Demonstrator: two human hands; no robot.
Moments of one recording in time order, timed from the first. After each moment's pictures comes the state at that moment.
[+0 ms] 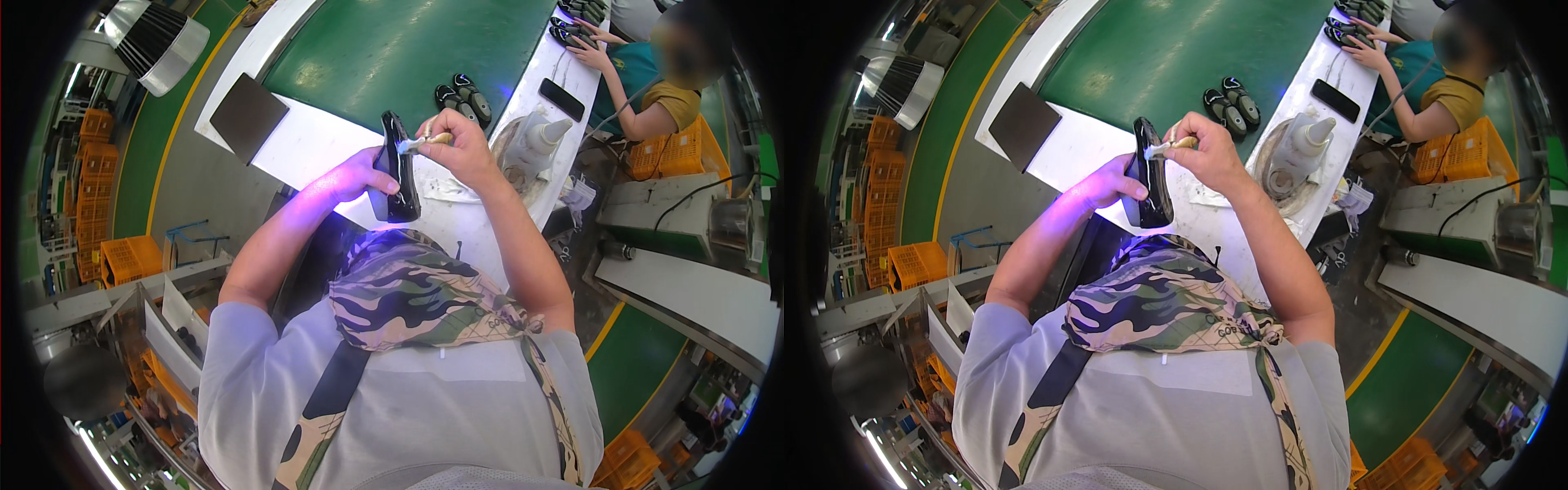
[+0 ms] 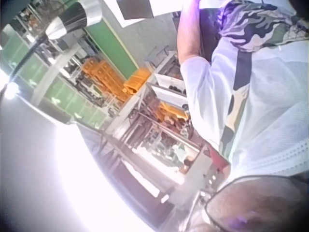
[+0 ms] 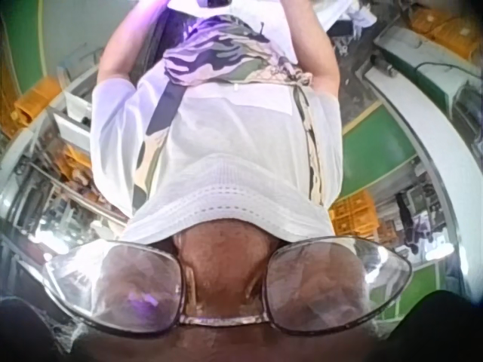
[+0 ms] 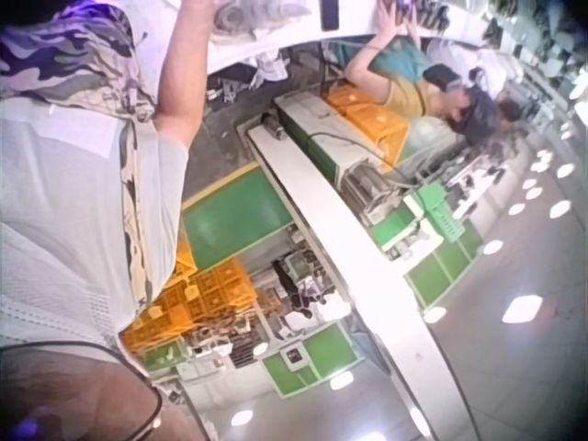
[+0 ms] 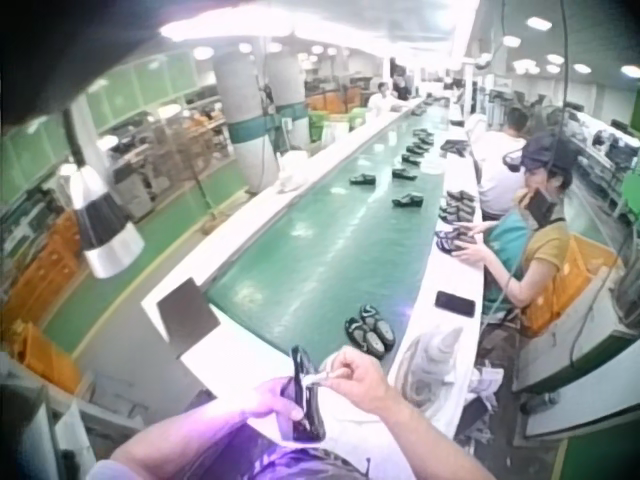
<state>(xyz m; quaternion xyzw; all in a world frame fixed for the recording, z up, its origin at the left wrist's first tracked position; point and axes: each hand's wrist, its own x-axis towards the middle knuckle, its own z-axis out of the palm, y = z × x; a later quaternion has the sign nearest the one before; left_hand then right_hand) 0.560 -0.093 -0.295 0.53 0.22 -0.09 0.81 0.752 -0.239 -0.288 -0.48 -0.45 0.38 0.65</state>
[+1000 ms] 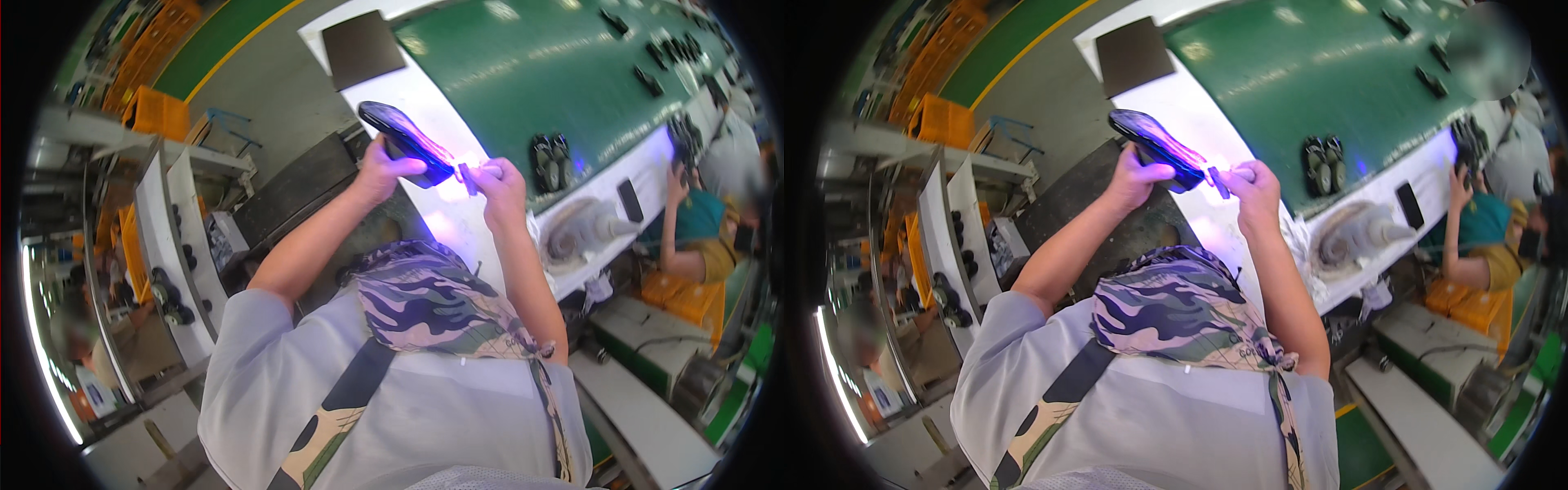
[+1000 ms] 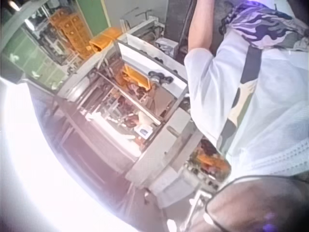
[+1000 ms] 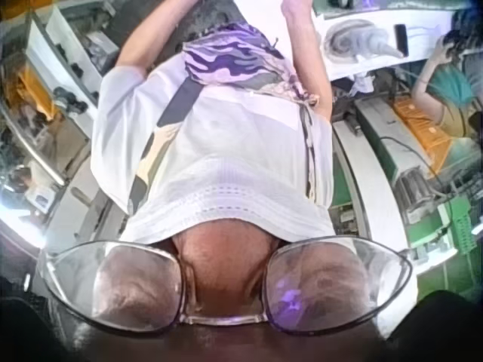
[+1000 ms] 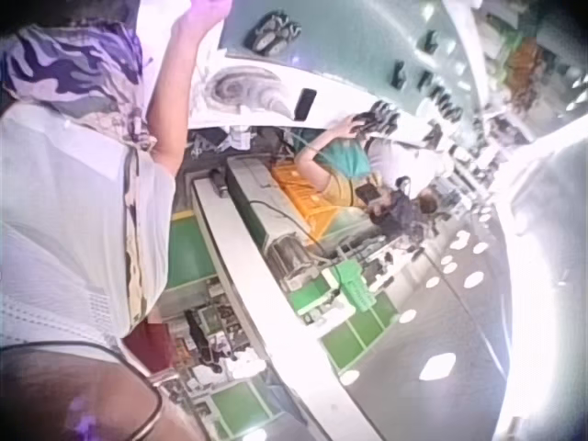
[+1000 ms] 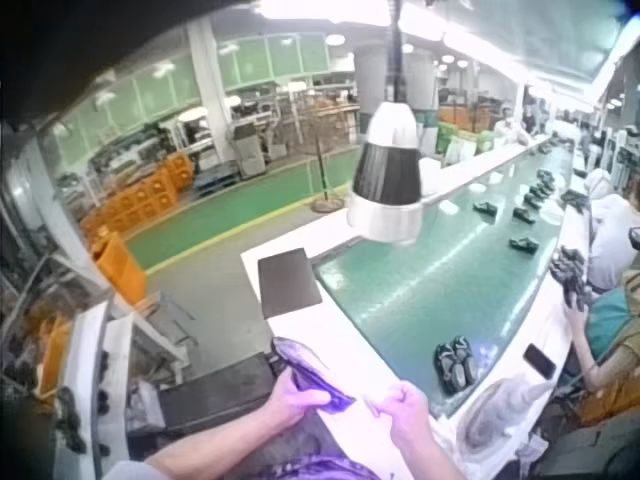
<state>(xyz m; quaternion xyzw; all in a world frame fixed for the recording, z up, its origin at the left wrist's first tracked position) 0.422 -0.113 -0.303 0.47 0.33 0.44 0.70 0.637 -0.195 -0.322 -0.48 -0.25 0.54 0.64</state>
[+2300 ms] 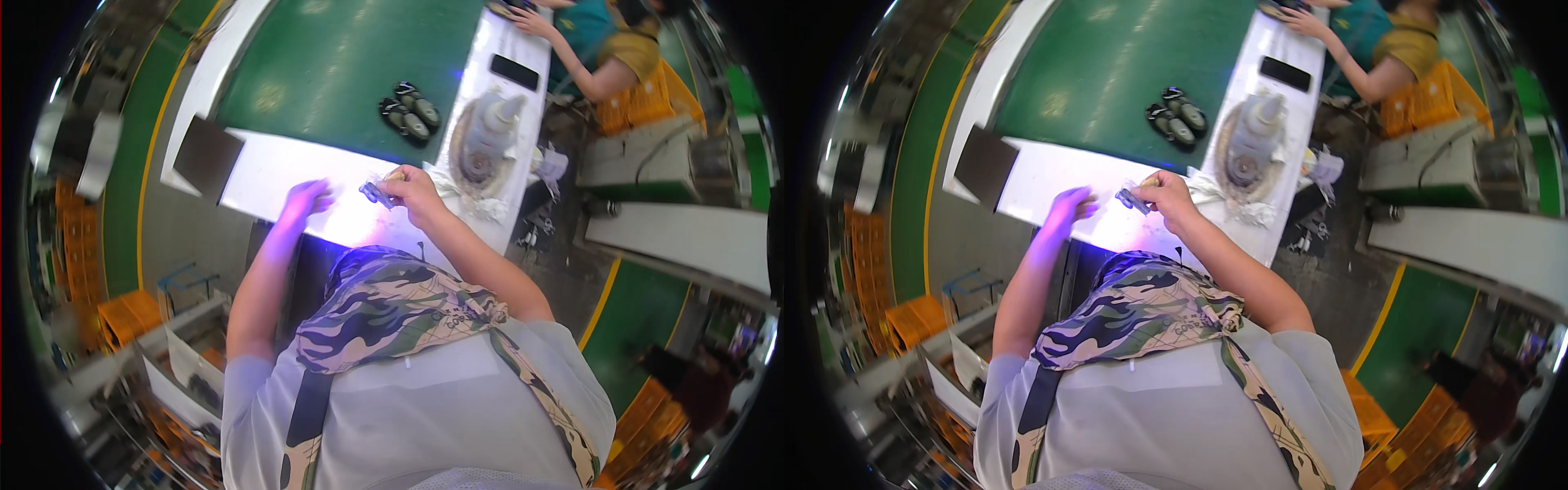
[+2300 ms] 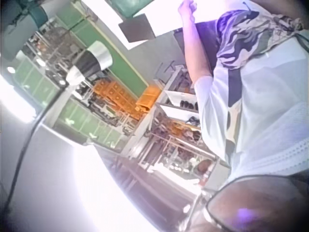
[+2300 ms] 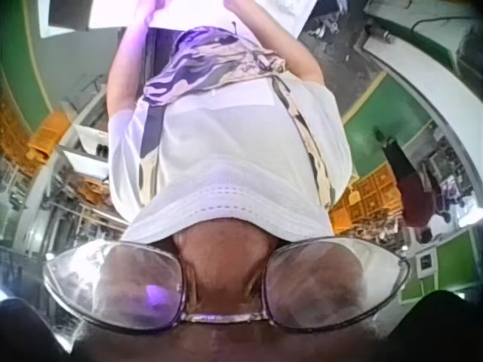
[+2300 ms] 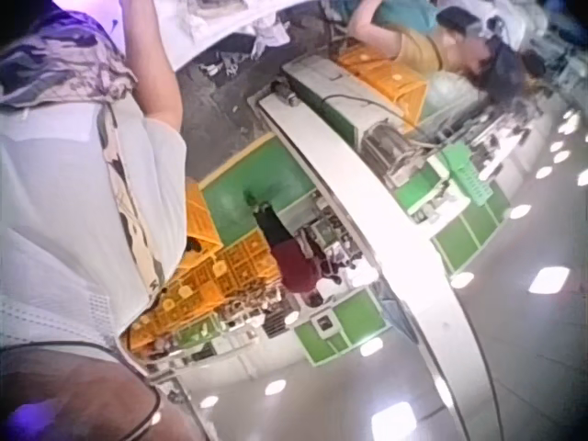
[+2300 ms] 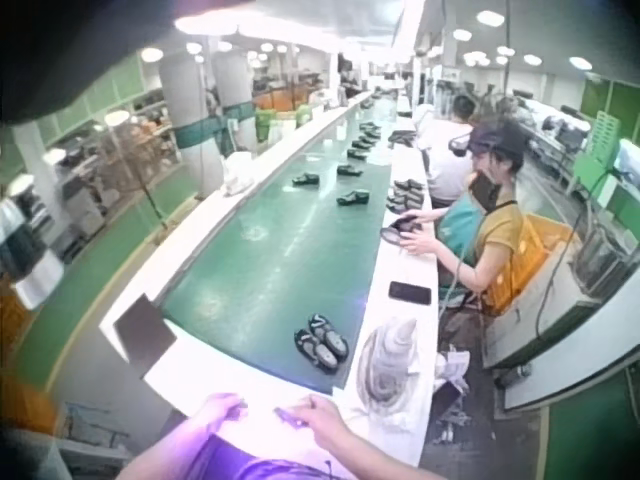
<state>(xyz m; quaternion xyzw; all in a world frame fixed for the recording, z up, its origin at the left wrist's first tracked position) 0.514 -0.047 -0.424 0.54 0.47 -0.02 0.69 0.703 -0.270 -0.389 -0.54 -0.05 0.53 0.65</state>
